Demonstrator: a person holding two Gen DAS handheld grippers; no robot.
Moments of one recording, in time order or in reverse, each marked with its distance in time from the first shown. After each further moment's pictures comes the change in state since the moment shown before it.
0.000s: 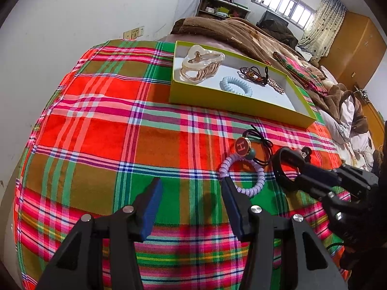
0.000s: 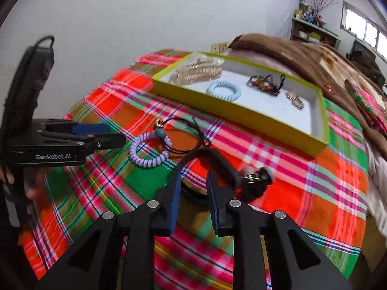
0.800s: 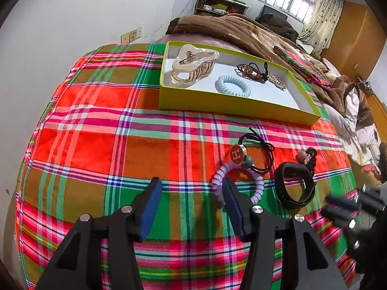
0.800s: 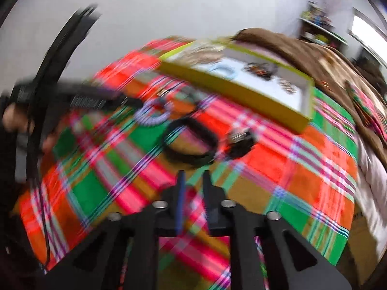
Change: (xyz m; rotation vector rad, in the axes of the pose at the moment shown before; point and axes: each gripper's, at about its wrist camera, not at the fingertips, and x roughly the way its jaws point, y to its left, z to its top) left arm 0.012 -0.017 0.010 0.051 0.008 0.043; right arm -0.037 -0.017 -0.034 -0.032 0.004 -0.024
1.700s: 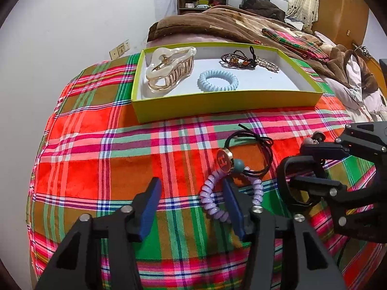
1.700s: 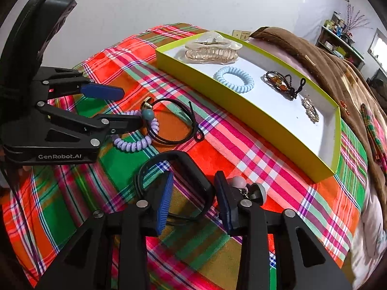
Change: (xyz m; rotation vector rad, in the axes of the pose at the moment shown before) left arm 0.012 -0.028 0.005 0.180 -0.003 0.082; right arm 0.058 0.001 0.041 -0.176 0.106 0.012
